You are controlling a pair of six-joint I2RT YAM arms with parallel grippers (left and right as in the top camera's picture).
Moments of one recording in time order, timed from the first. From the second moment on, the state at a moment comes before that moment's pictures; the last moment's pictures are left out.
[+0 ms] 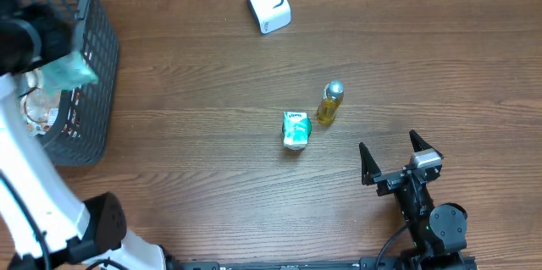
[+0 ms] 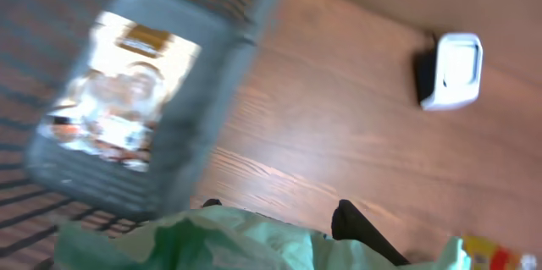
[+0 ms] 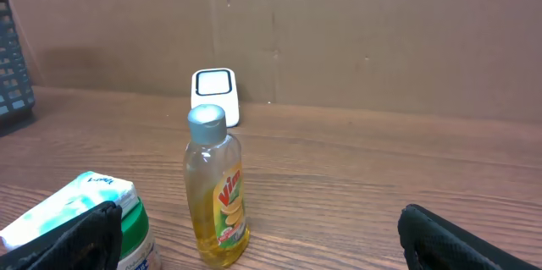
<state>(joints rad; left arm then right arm) 0.31 1.79 2.56 -1.69 0.12 -0.16 0.19 0.01 0.02 -0.03 -0.06 0.03</state>
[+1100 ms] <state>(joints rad) -0.45 1.83 1.44 -0.91 -0.07 -0.46 0.19 0.01 0.02 -0.03 -0.06 0.03</state>
